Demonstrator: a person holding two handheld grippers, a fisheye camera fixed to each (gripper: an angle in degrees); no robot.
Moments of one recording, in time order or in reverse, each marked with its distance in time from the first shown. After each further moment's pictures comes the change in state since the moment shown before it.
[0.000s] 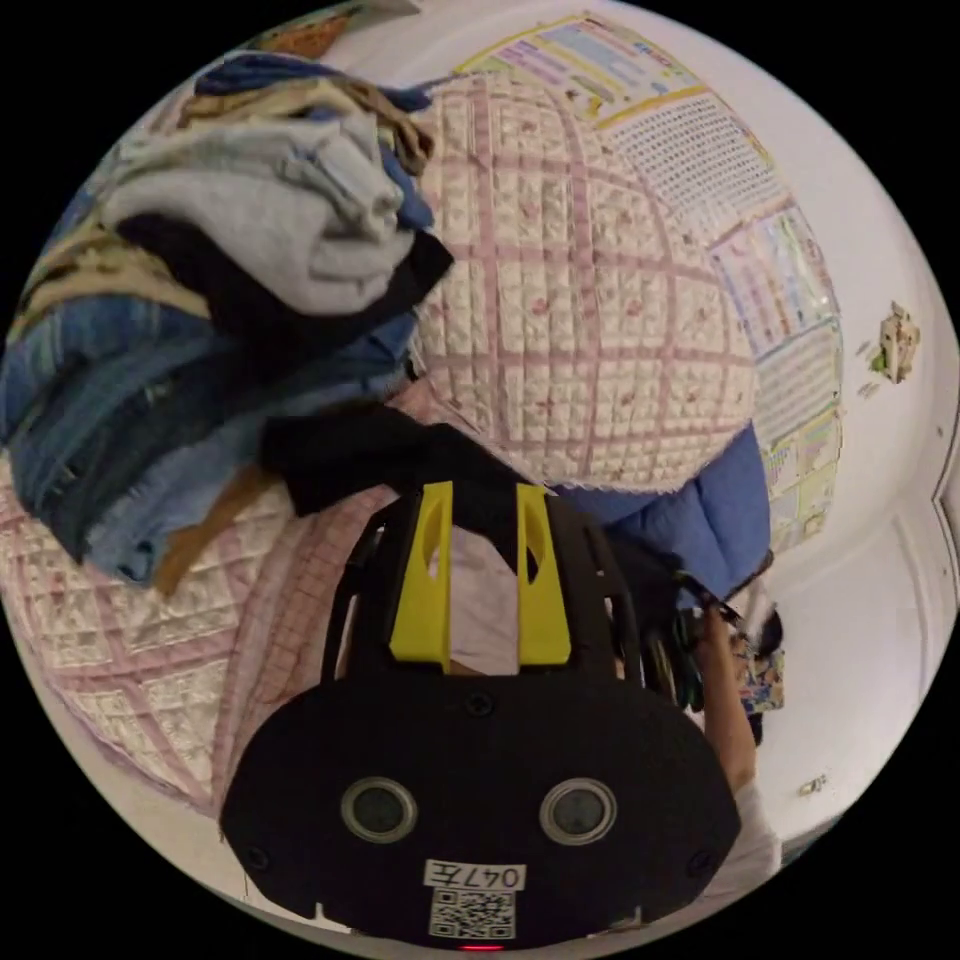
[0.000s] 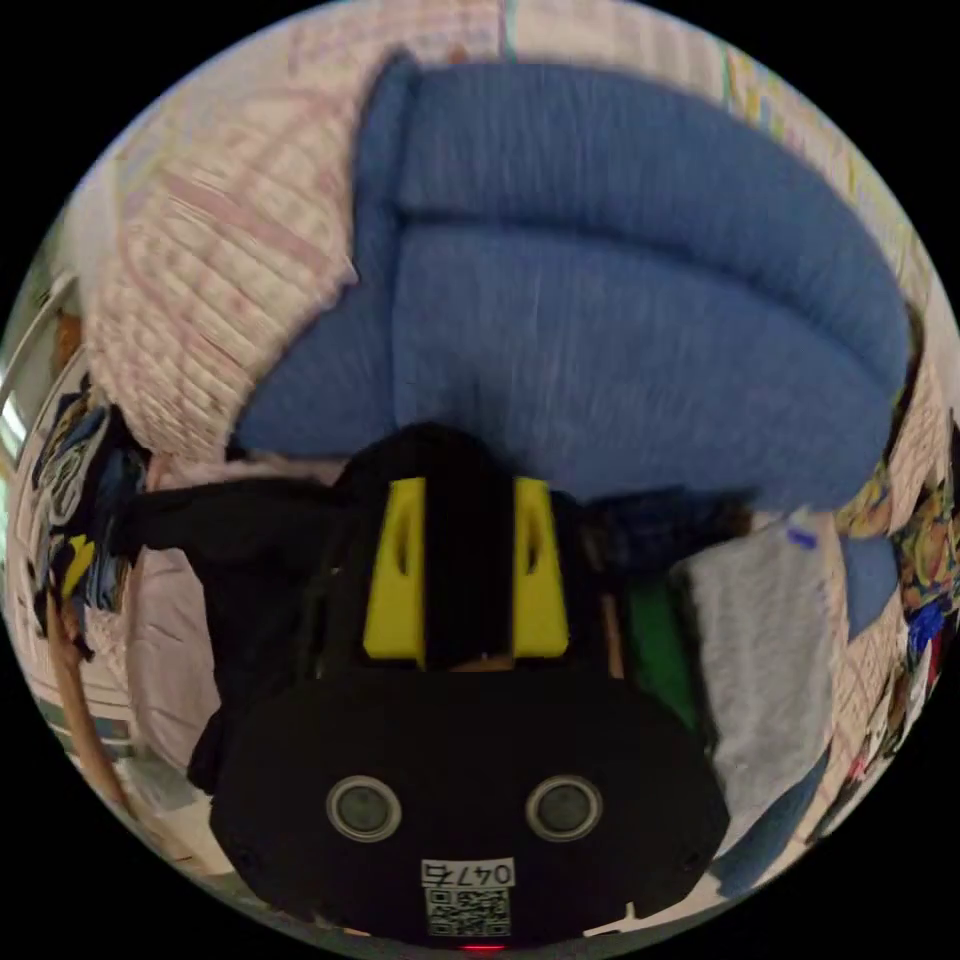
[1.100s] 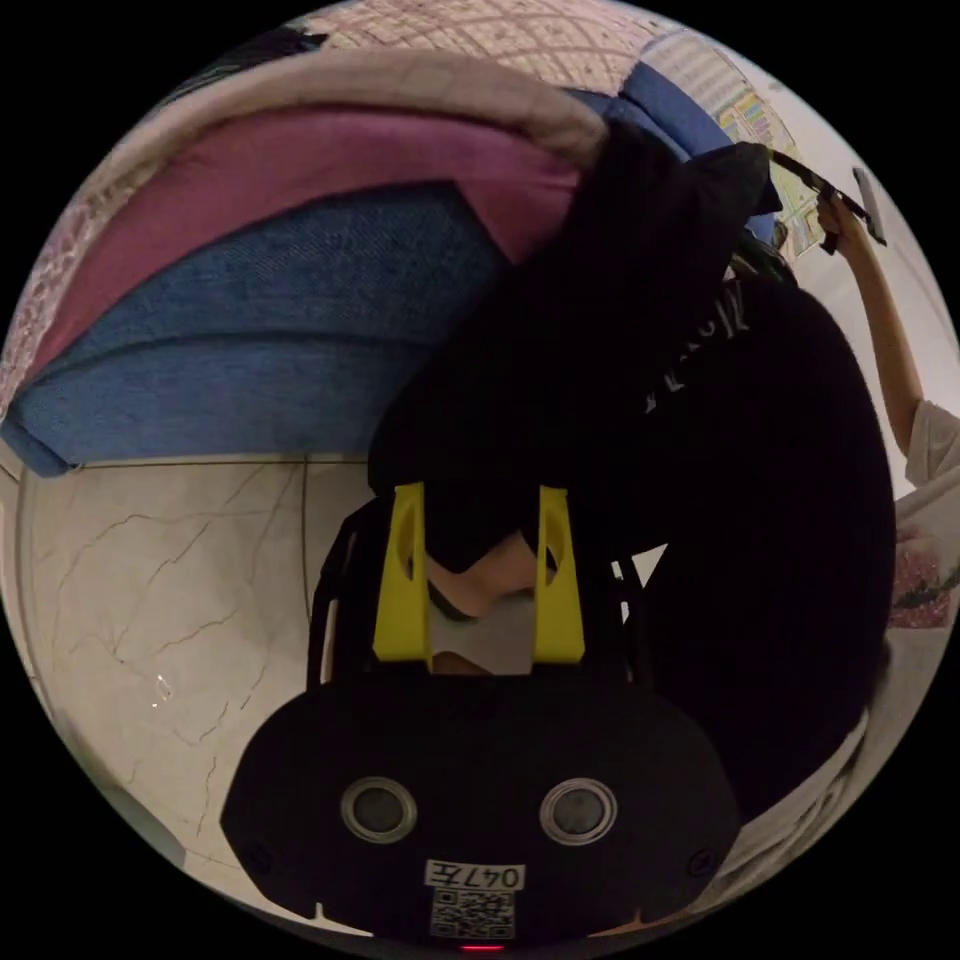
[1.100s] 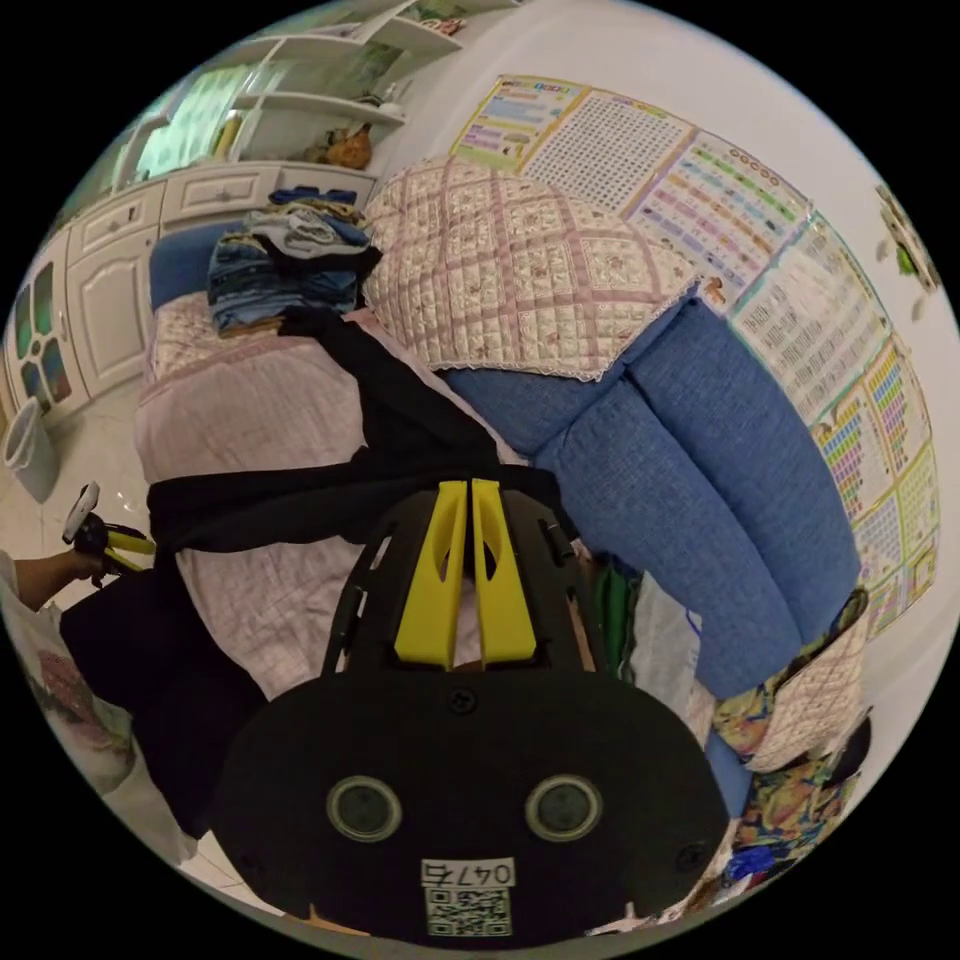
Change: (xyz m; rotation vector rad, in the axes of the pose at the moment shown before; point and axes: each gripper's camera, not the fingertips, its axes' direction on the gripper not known) left arm -0.168 0.531 0.219 -0.465 -0.187 0.294; right arm -0.122 0.128 -0.354 0.280 0.213 -0.794
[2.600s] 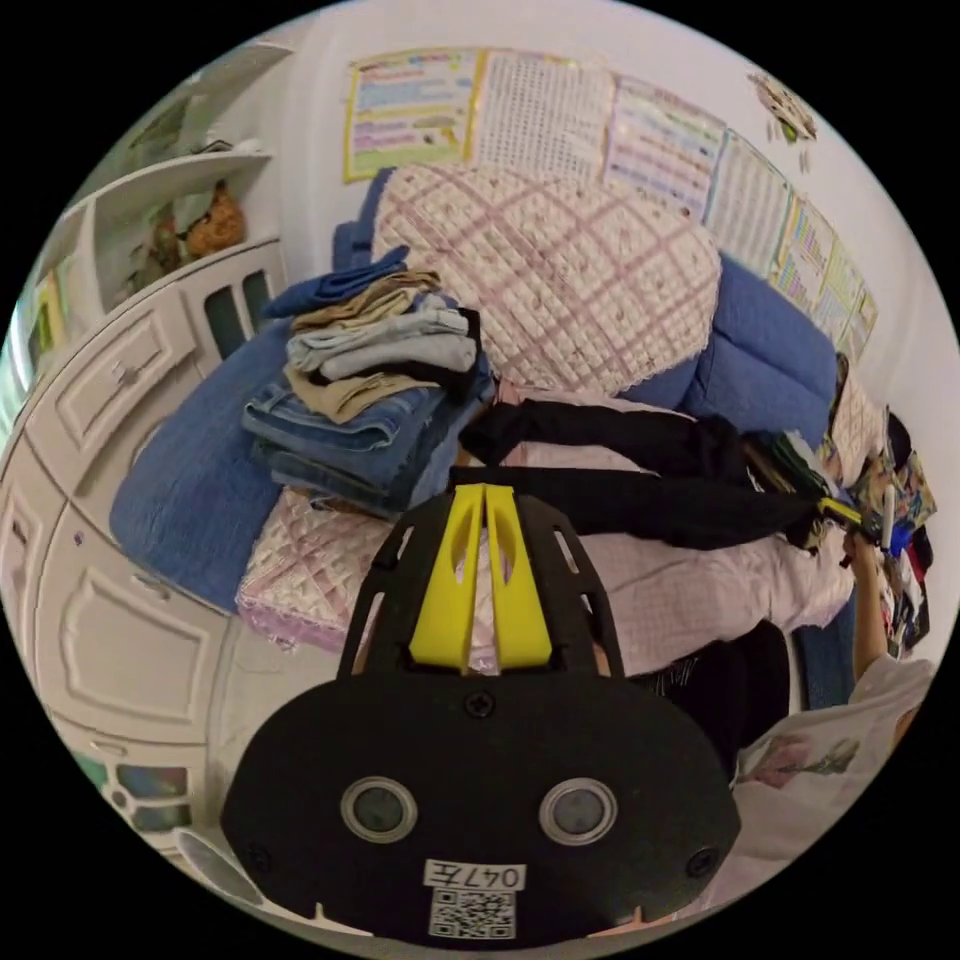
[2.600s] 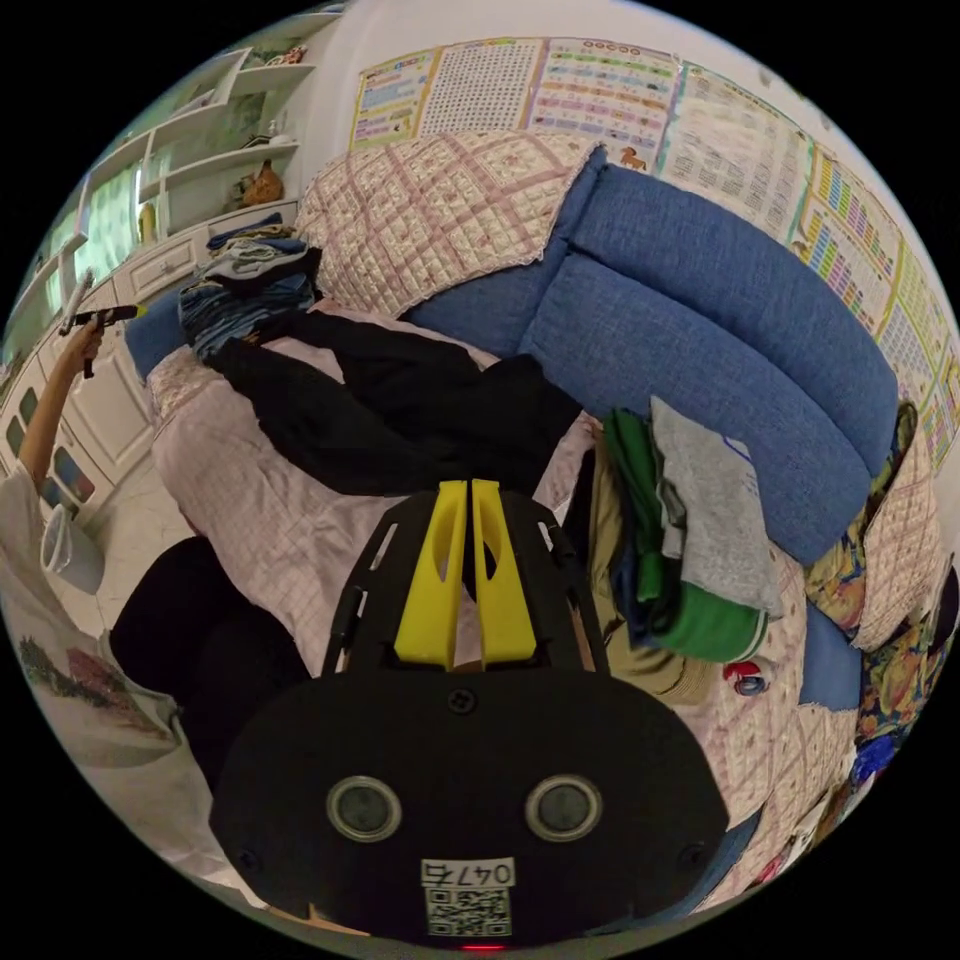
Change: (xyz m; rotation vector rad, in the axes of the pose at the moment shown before) left arm 0.119 -0.137 -0.281 0.398 -0.397 -0.043; right arm 0.003 0.233 0.093 -0.070 -0.155 0.324
